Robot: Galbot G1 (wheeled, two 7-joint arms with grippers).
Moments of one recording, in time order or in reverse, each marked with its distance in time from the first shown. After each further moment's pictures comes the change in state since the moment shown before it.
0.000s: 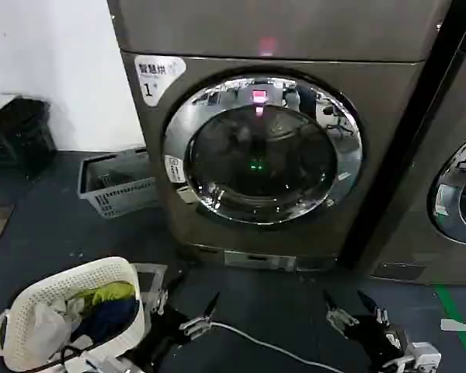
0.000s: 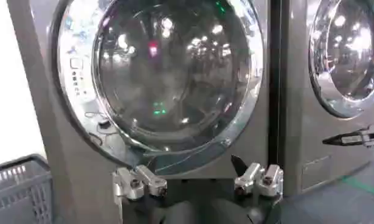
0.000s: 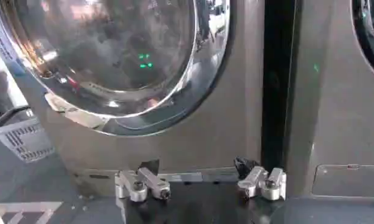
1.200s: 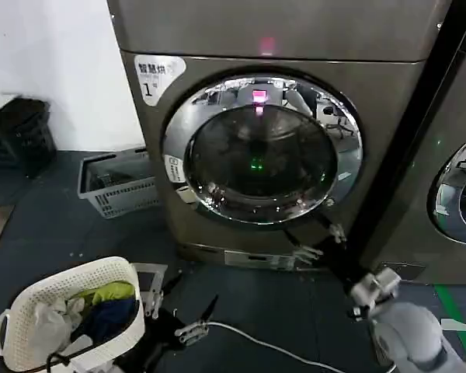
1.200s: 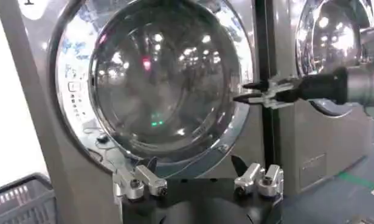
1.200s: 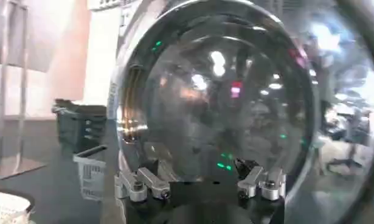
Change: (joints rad) left arm 0.059 -0.005 -0.034 -0.066 0.041 -0.043 0.039; right arm 0.740 -0.462 -0.507 -0.379 0.096 0.289 -0.079
